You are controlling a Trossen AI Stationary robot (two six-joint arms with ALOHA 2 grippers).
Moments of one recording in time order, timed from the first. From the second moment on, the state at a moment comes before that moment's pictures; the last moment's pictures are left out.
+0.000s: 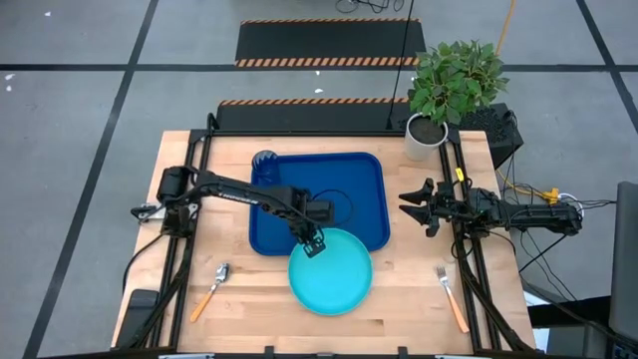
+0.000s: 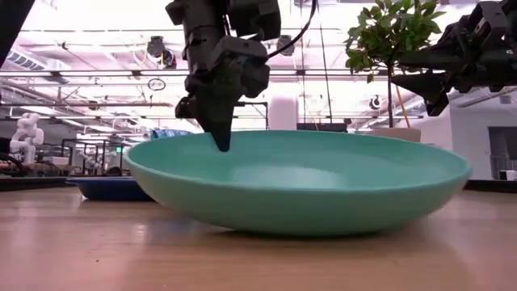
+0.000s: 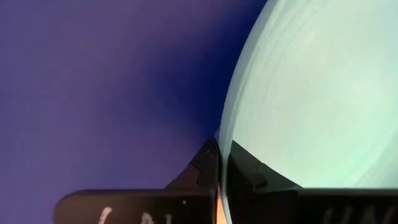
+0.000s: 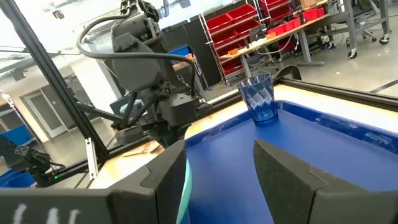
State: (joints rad) left arm -0.03 1.93 1.46 -0.87 0.14 -0.60; right arm -0.01 0.05 0.01 0.08 0.13 0.40
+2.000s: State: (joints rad) left arm 0.34 1.86 1.84 -1.34 0.01 -0.16; right arm -0.01 0.06 0.01 0.04 0.13 0.41
